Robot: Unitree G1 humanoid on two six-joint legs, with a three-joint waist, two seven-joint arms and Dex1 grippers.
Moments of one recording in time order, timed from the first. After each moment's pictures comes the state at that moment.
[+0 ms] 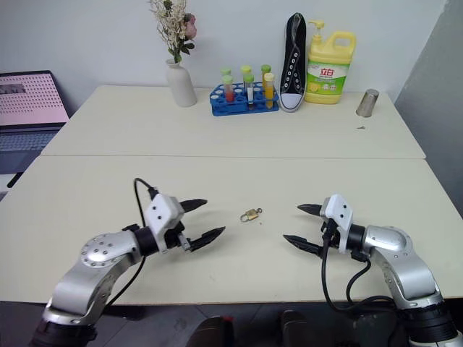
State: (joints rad) left arm -0.16 0.58 -0.10 -0.28 -0.25 0.37 -0.75; right arm -0.14 -0.63 0.04 -0.31 0.37 0.42 0.93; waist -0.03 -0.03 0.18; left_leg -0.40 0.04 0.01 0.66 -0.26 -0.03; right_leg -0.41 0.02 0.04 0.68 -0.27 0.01
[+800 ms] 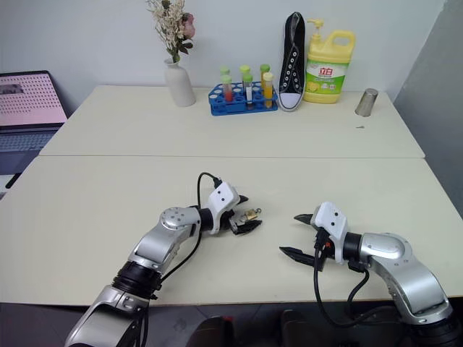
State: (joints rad) left arm -0.50 0.36 -0.28 0.21 -0.09 0.32 -0.79; right arm -0.09 -0.68 0.06 -0.47 0.38 0.55 0.86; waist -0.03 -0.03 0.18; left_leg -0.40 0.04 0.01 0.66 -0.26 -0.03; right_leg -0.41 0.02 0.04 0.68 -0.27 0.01
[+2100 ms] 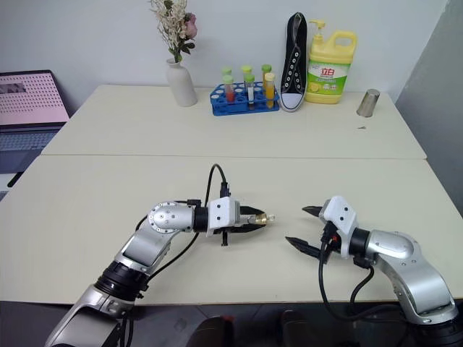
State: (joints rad) left arm -0.52 0.48 -0.34 0.08 -0.02 -0.24 -1.03; right arm -0.07 -0.66 -0.02 -0.45 0.38 0.48 0.83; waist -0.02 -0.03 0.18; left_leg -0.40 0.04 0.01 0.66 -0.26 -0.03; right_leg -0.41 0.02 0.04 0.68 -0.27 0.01
